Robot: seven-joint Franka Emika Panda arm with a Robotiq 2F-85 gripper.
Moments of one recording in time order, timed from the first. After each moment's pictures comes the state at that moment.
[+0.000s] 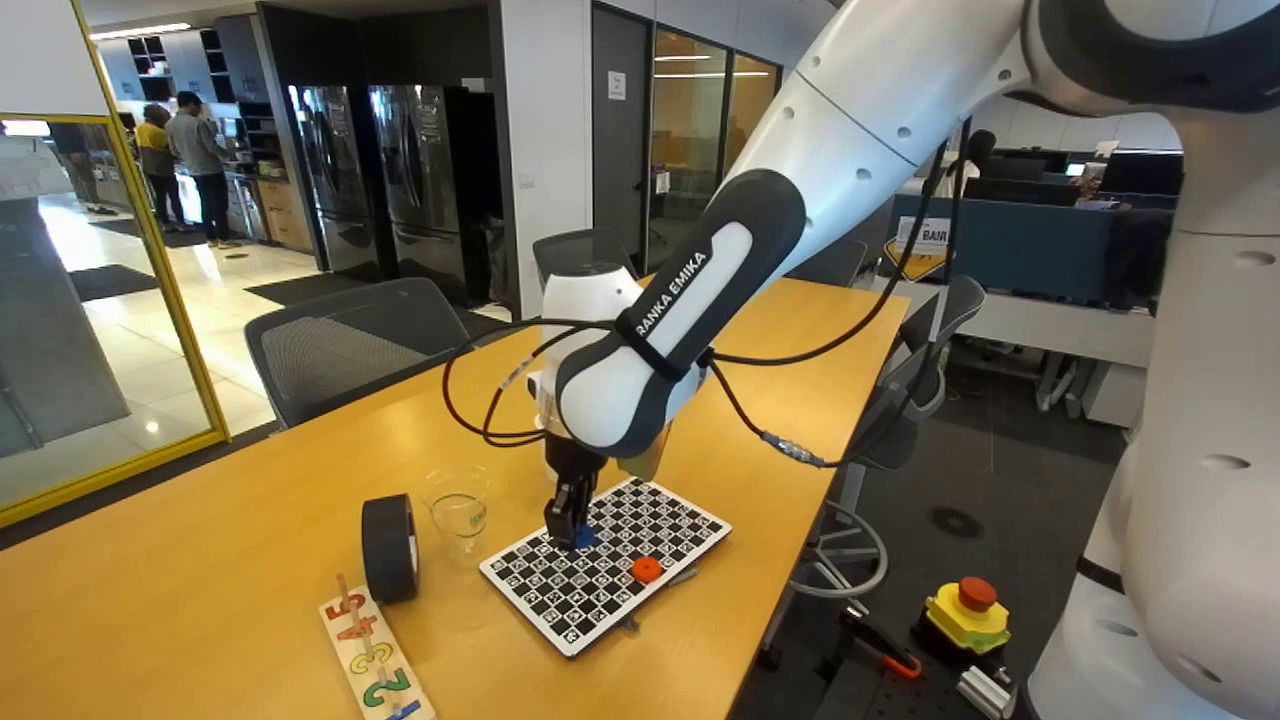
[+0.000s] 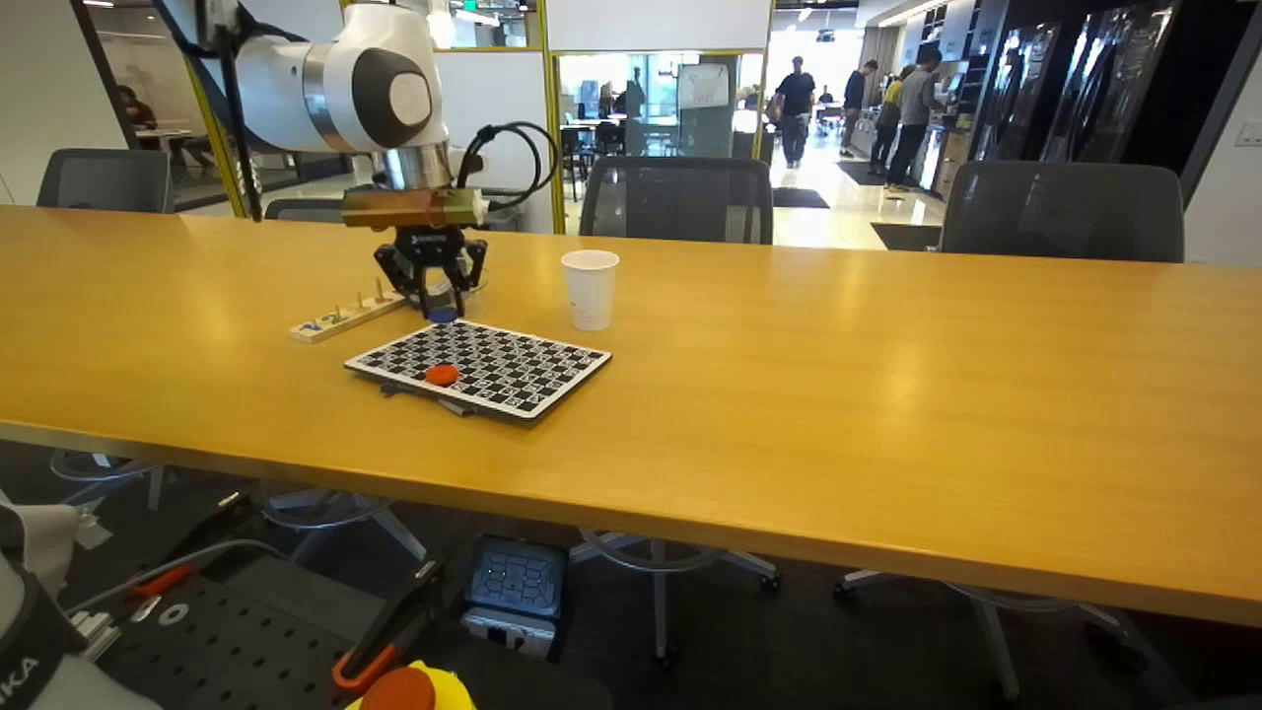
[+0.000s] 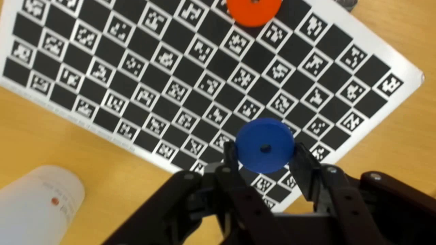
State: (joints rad) arm 0.07 0.18 0.15 -2.37 -0.08 2.64 -0.26
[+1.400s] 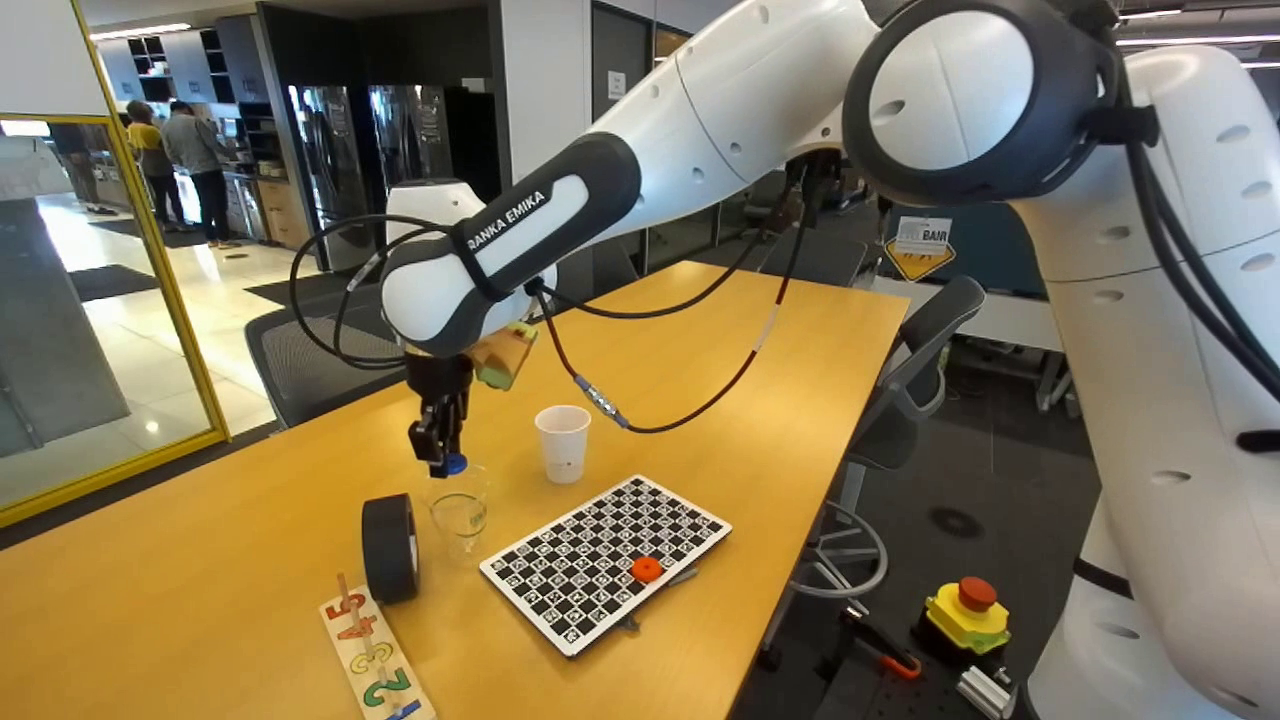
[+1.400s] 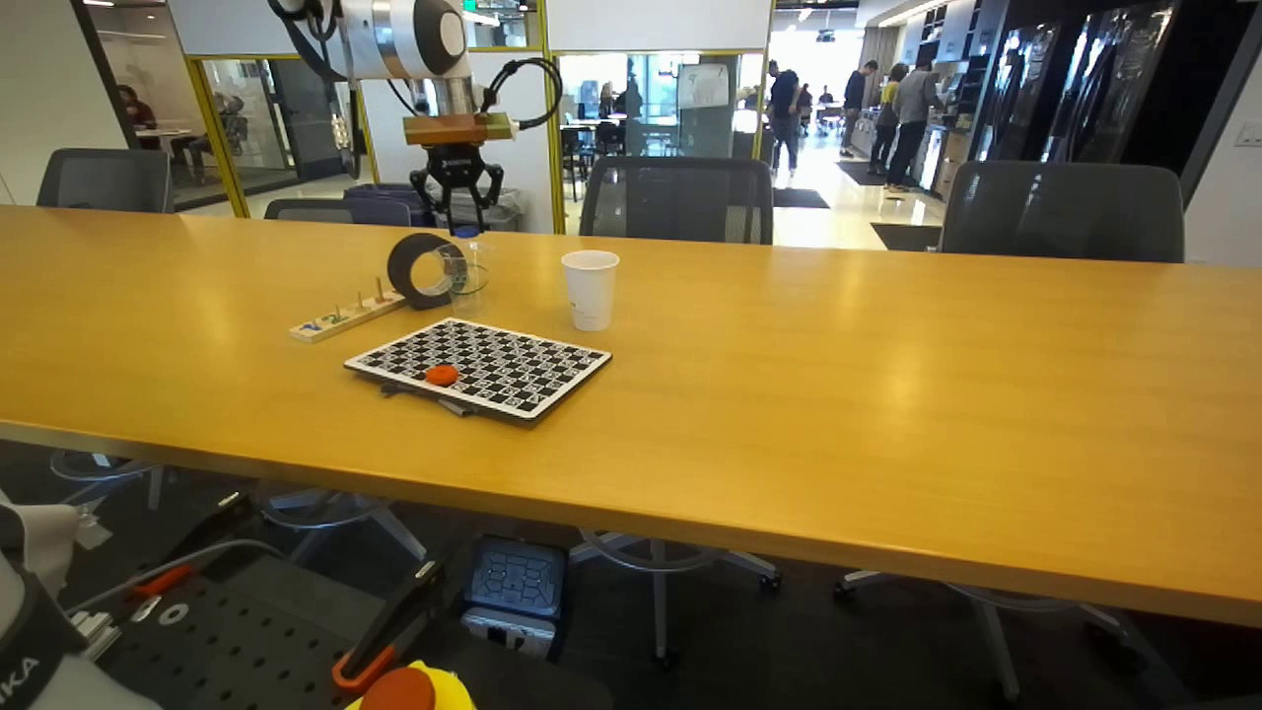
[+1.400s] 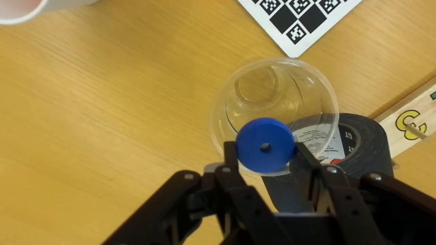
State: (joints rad) arm 0.14 0.50 0.16 -1.67 -0.12 2.28 -0.38
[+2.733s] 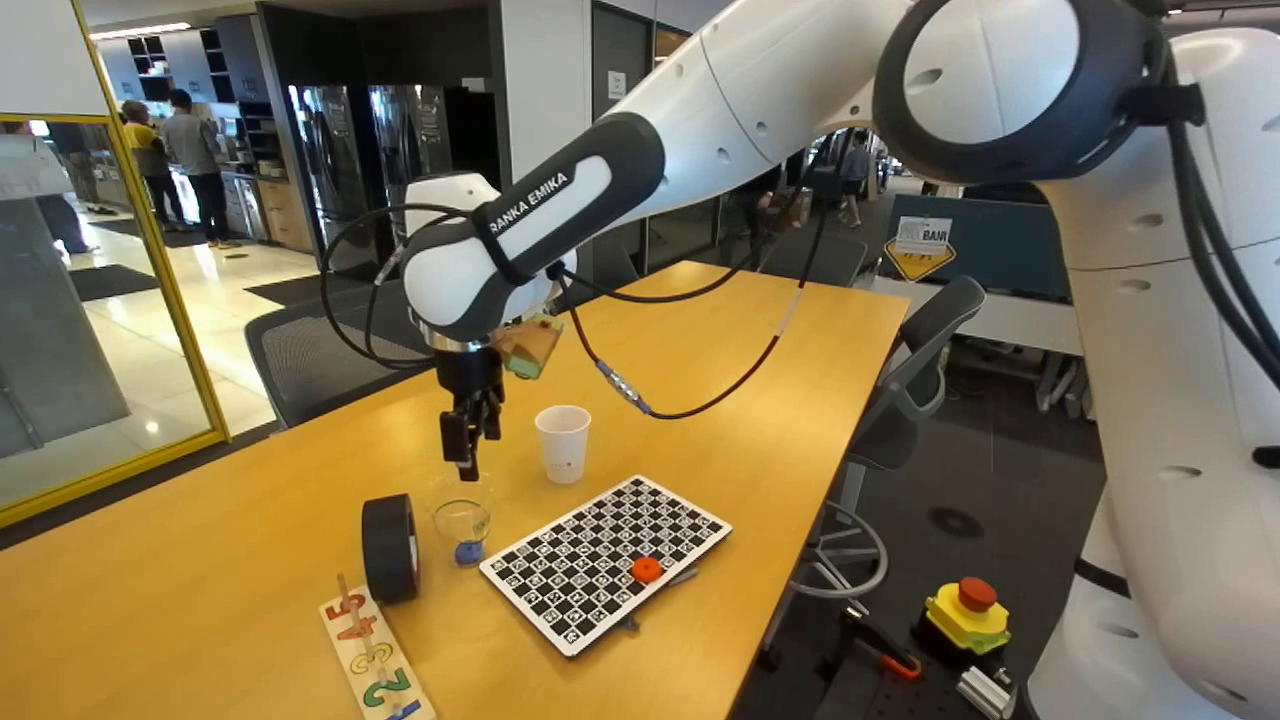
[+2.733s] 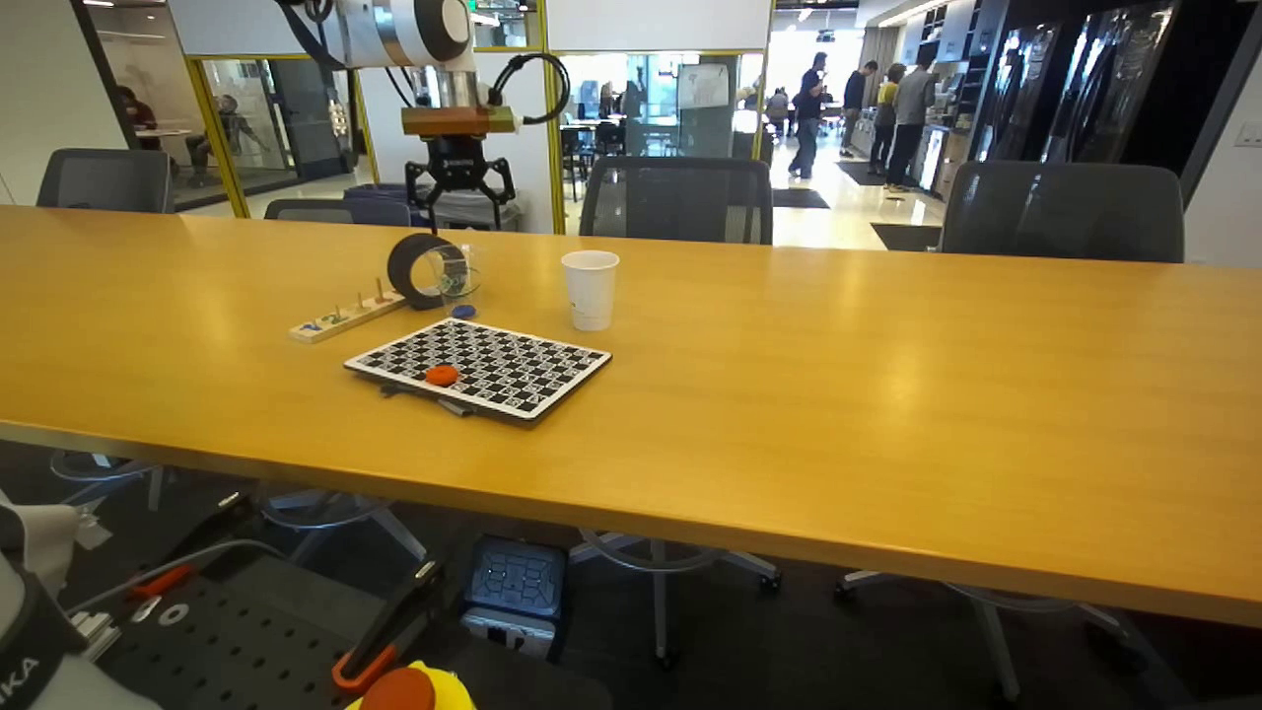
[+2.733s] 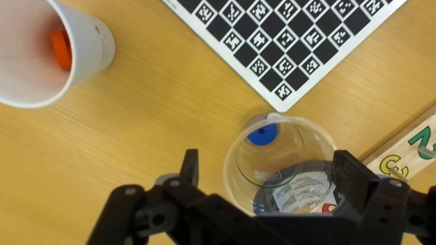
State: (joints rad) arm 0.12 0.43 0.15 -1.76 -0.12 2.18 -0.37
